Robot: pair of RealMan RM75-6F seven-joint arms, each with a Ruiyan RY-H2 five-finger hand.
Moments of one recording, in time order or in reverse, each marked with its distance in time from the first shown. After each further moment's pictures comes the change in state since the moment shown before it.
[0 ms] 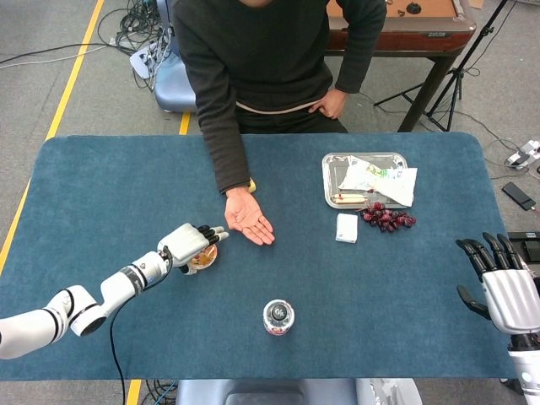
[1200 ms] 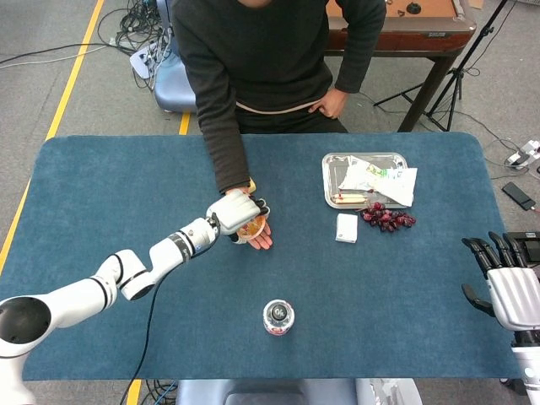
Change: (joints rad) left arm -0.213 -0.102 -0.142 0.161 0.031 -0.023 -0.153; right arm 0.007 -0.014 0.009 0.040 0.031 -0.028 0.028
